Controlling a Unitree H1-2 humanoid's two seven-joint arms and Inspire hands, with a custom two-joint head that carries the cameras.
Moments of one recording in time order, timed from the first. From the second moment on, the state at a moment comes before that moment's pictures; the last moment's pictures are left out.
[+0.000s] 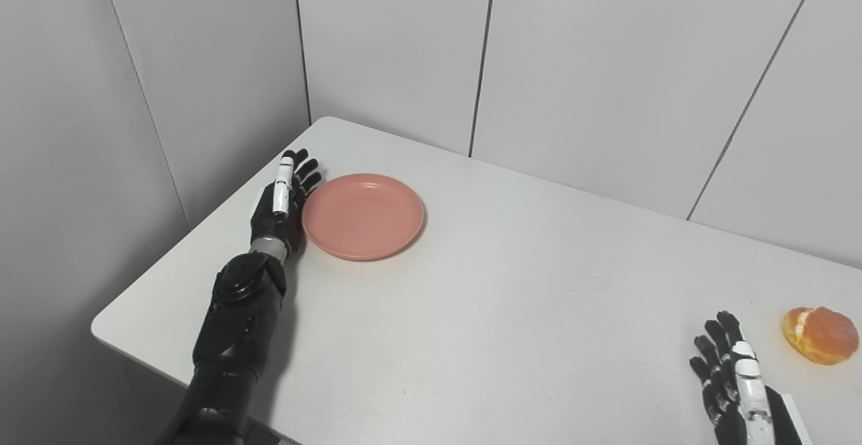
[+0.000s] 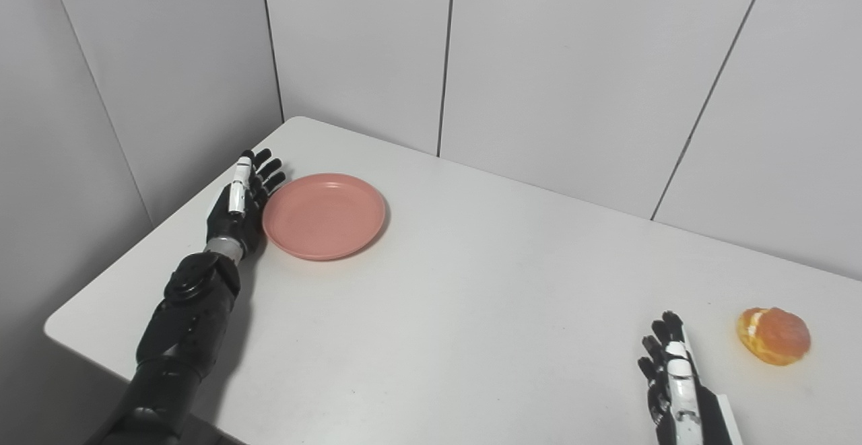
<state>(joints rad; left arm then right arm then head) -0.40 0.33 0.41 0.49 -0.41 0.06 -0.03 -0.04 -0.04 0.07 -0.32 0.12 0.36 0.14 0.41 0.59</state>
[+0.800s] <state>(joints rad) -0.36 0.25 0.35 0.36 -0.41 0.16 -0.07 -0.04 -0.03 0.08 -0.29 0.09 0.36 0.14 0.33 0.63</state>
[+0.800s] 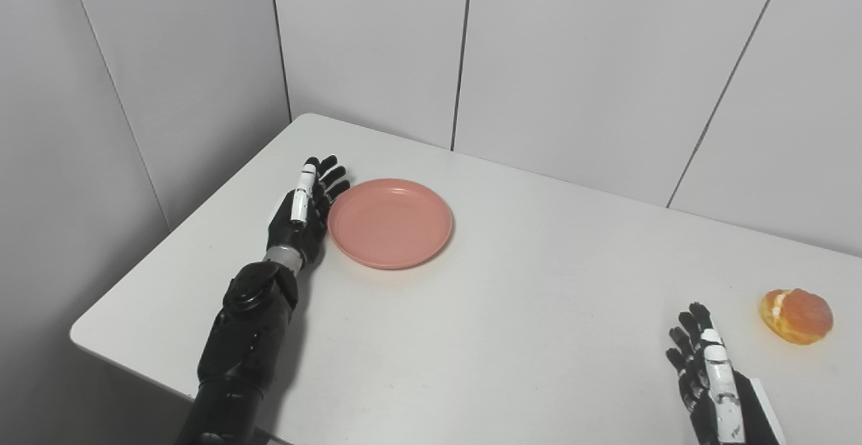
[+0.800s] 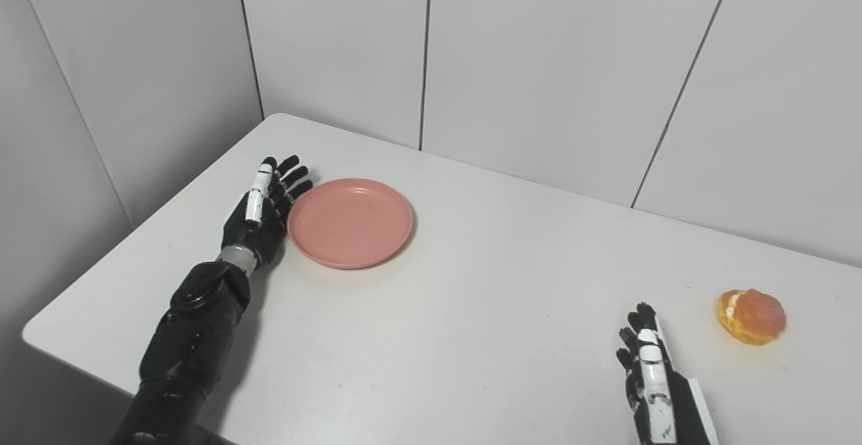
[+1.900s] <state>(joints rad) -0.28 0.12 0.16 0.13 -0.41 0.28 -0.13 -0.04 0.01 0.10 -0.30 0.06 0.36 0.12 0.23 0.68</state>
